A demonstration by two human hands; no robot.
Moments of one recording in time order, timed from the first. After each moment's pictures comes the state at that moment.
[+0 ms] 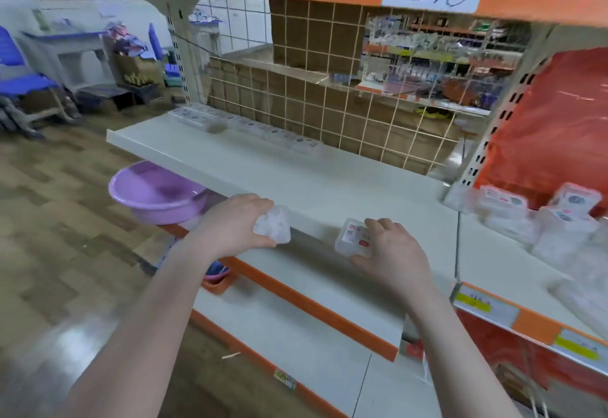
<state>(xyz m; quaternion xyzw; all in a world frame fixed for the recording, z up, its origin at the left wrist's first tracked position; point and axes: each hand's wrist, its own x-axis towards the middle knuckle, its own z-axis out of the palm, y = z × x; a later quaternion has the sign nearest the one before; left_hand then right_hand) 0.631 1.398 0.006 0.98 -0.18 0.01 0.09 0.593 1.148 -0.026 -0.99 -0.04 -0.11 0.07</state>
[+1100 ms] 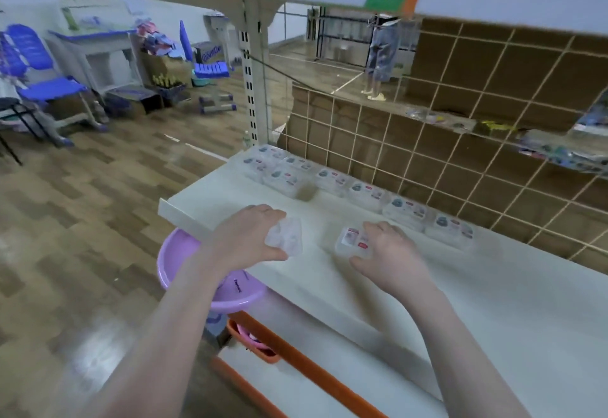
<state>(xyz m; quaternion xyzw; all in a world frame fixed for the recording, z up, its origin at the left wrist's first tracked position) 0.918 1.632 -0.008 0.98 -0.15 -0.02 0.12 0.903 1.393 -0.031 -0.99 -0.07 -0.05 0.11</state>
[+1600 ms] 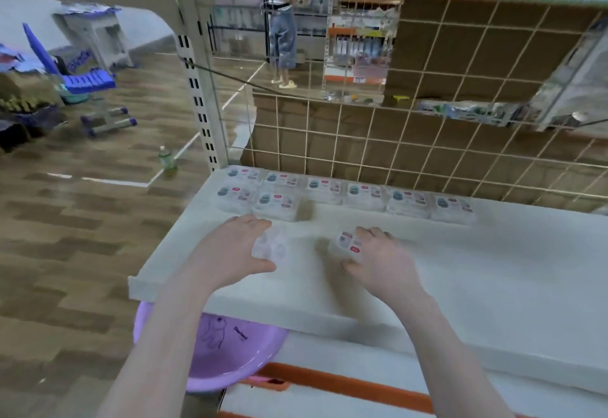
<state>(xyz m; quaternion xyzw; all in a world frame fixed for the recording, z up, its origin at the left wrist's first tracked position) 1.020 1.705 -0.019 0.94 -0.30 -0.06 0.13 0.936 1.477 -0.057 -0.99 0.12 -0.07 0.07</state>
